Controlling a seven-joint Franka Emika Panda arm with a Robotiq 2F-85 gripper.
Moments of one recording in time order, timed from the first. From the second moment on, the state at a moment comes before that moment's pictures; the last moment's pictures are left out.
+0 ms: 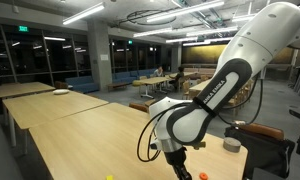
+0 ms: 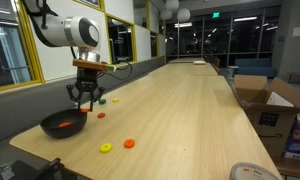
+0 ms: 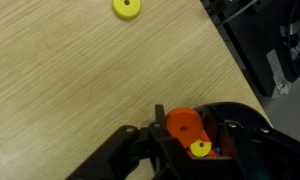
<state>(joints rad) 0.18 0.20 0.27 -2.31 -0.01 2.17 -0.59</state>
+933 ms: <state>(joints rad) 0.22 0.14 0.33 -2.32 0.06 2.24 -0.84</state>
